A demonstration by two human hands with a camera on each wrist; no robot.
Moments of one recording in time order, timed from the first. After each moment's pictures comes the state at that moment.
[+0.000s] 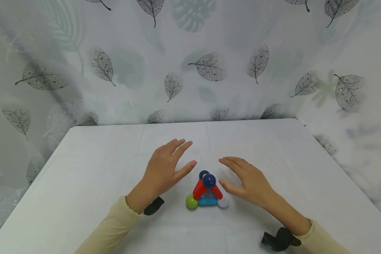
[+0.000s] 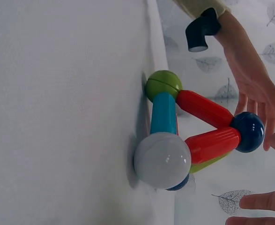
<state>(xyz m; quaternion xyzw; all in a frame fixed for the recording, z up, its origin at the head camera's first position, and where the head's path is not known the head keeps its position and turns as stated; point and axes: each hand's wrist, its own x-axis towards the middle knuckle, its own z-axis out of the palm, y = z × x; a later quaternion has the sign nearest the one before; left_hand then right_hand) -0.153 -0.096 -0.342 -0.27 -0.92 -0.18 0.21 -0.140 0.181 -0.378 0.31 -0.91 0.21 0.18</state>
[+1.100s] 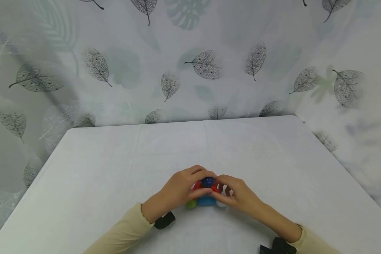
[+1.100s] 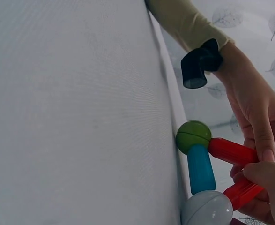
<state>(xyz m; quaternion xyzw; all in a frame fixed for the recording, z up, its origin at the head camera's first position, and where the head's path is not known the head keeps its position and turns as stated) -0.141 -0.061 -0.376 -0.45 -0.83 -0.32 0.10 -0.130 0.164 -0.407 0.40 -0.80 0.44 0.10</state>
